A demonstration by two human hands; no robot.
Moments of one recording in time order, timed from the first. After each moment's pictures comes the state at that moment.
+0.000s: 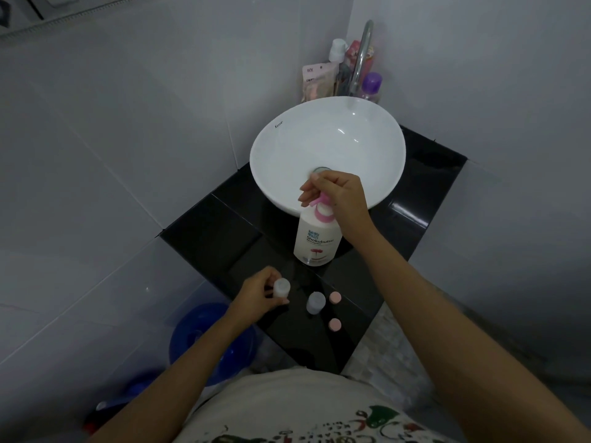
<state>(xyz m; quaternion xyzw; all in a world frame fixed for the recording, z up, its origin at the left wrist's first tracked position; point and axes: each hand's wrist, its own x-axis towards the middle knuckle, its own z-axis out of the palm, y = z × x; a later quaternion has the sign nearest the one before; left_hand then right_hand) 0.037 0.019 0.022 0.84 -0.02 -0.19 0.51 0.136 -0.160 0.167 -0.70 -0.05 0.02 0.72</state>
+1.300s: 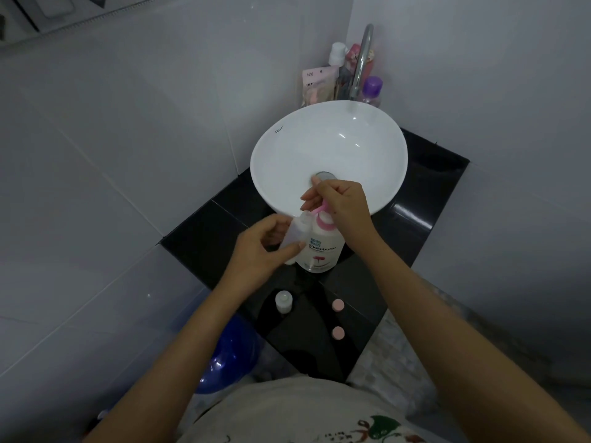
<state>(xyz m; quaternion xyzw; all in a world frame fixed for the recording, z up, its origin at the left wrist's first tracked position) 0.072 0.006 0.149 0.79 -0.08 -0.04 0.61 0.136 -0.160 0.169 -0.72 -0.01 0.02 0.69</state>
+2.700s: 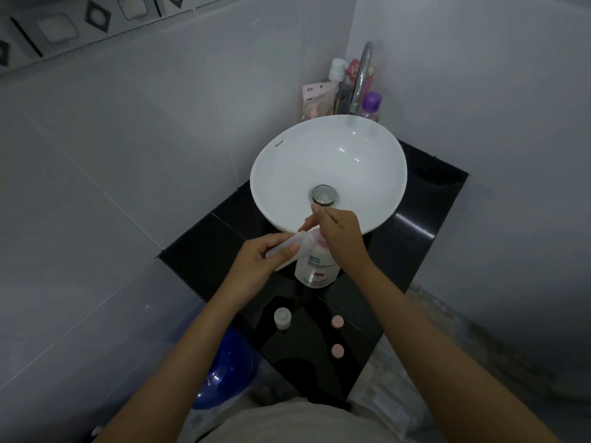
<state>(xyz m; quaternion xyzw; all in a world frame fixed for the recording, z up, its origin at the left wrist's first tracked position) 0.085 0.006 0.158 0.73 -0.05 -0.11 0.67 0.136 -0.159 0.144 -0.77 -0.02 -0.02 0.63</state>
